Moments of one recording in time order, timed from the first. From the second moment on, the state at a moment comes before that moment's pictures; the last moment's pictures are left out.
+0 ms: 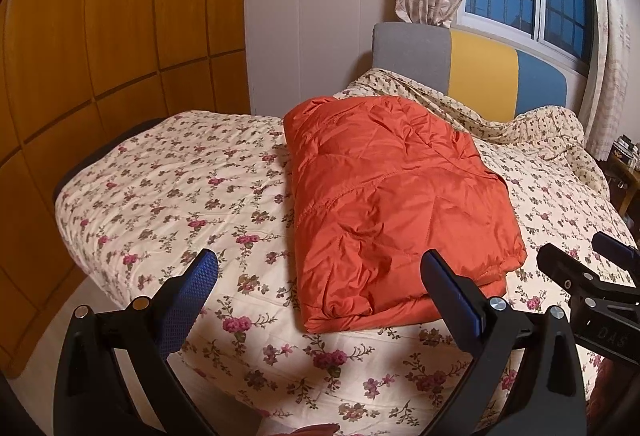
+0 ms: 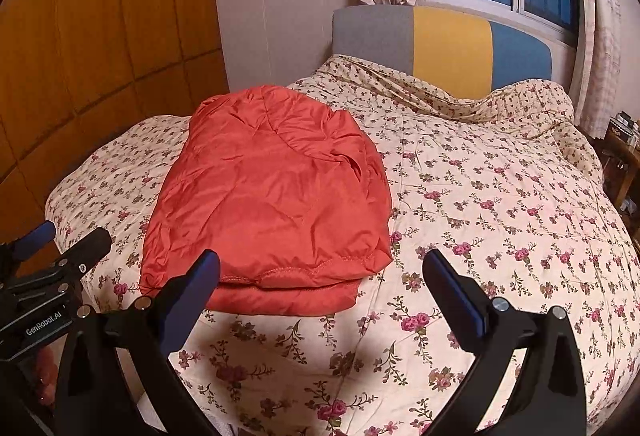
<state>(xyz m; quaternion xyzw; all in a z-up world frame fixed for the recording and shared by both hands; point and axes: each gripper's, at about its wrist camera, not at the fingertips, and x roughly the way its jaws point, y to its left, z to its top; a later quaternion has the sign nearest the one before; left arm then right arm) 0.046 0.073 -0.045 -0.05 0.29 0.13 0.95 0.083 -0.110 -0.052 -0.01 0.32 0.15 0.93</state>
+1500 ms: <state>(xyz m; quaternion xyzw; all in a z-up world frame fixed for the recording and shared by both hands) 0.059 0.070 -0.056 -0.06 0.31 0.13 0.94 0.100 -0.111 -0.068 0.00 0.35 0.15 0.92</state>
